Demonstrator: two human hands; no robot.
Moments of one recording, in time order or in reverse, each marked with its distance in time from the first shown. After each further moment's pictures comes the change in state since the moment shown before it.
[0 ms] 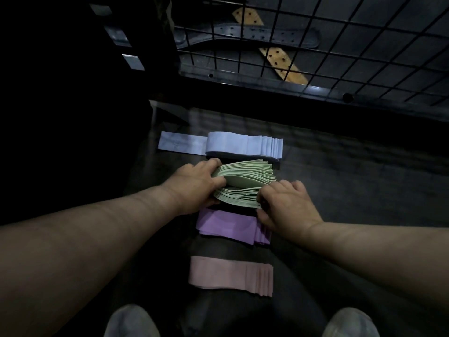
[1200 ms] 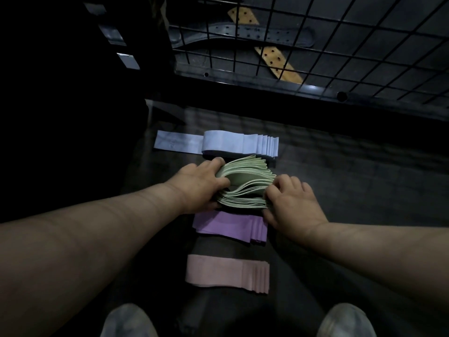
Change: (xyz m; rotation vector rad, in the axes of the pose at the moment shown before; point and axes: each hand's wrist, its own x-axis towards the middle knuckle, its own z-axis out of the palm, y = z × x) left_hand 0.007 0.011 -0.006 -0.011 -0.037 0.038; right_hand -0.009 0.010 0.005 -0.131 0.011 0.141
